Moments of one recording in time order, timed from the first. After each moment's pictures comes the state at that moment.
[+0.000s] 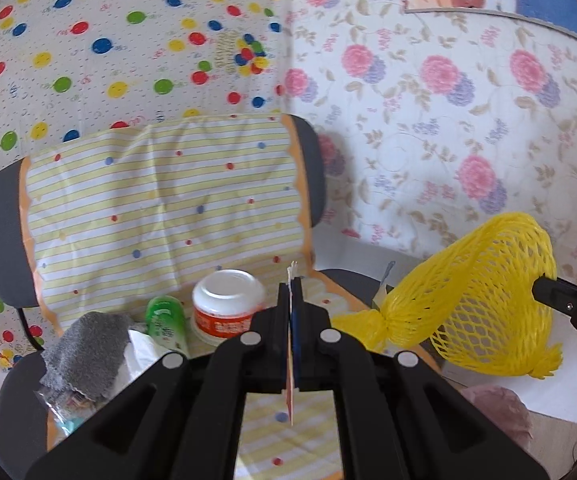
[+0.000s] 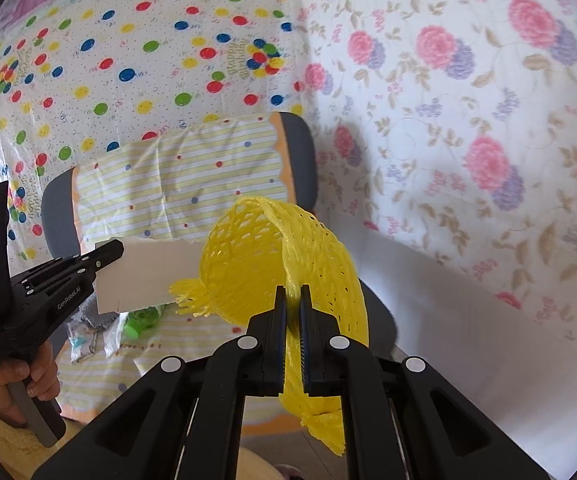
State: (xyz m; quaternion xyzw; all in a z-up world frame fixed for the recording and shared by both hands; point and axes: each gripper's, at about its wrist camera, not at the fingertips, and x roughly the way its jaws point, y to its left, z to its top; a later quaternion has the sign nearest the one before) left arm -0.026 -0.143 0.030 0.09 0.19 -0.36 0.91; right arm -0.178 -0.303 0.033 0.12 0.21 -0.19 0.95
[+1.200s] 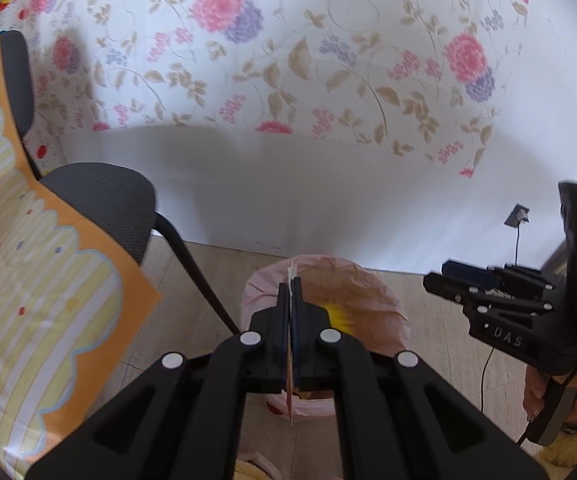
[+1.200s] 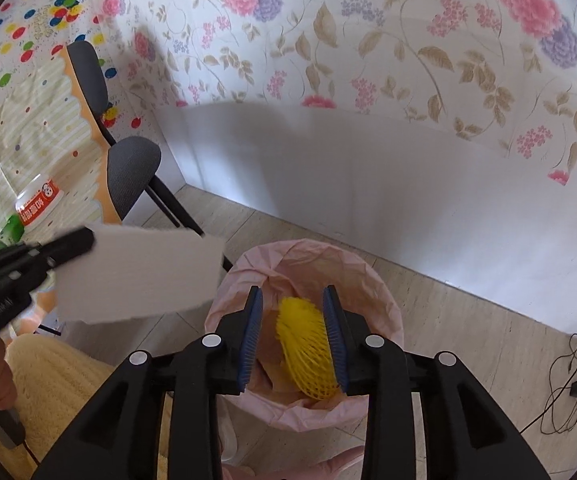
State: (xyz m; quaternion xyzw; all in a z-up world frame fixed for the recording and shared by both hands) left arm -0.186 -0.321 -0.112 0.23 0.33 -0.62 0.68; right arm -0.353 -0.397 -0.139 0.27 0.34 -0.38 0.82
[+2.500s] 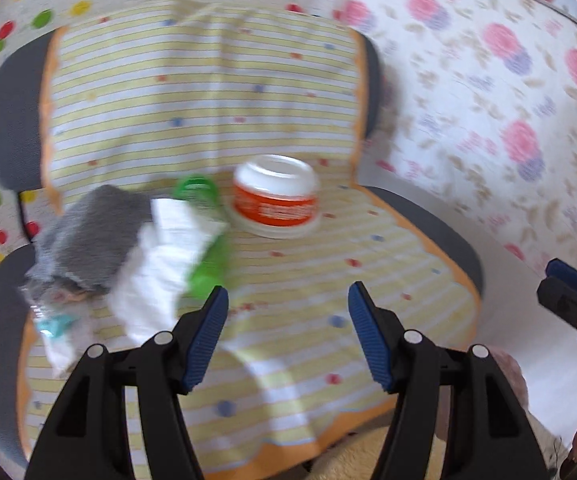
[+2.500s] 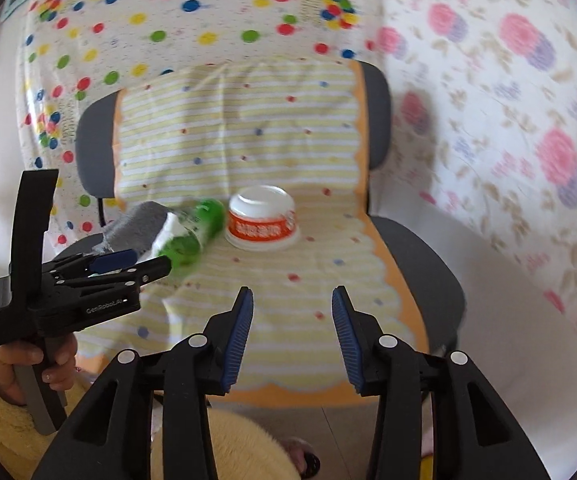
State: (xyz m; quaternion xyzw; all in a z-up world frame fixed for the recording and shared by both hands) left arm 0.034 -0.074 -0.053 0.05 0.33 -0.29 0.90; right arm -0.113 -0.234 -0.023 0.06 0.27 -0.10 0.96
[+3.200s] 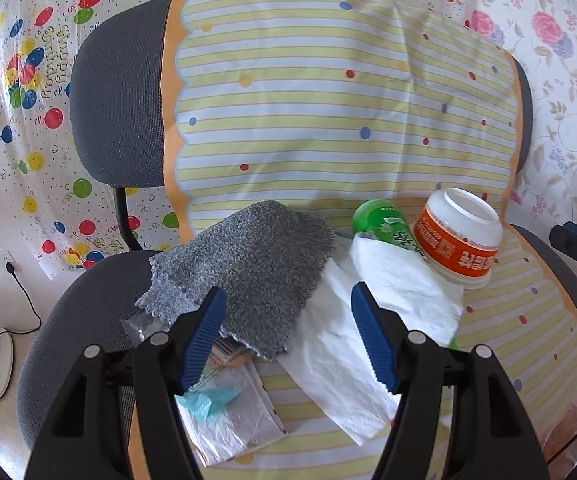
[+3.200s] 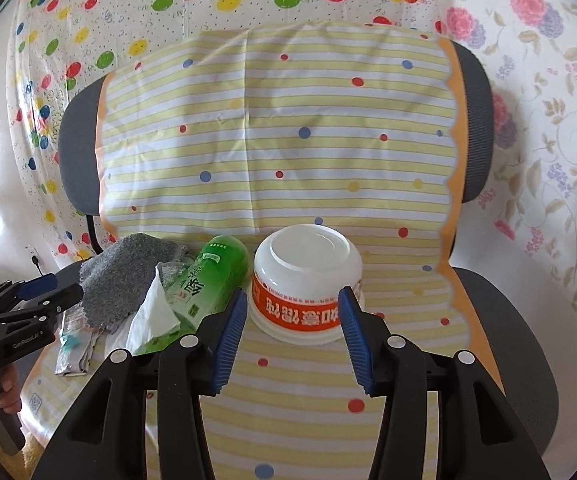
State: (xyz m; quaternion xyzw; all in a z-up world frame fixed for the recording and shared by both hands) left arm 0.153 0.003 -0.058 0.06 0.33 -0.13 0.93; right arm 0.083 -0.246 -0.041 0.06 0.29 -0.04 0.95
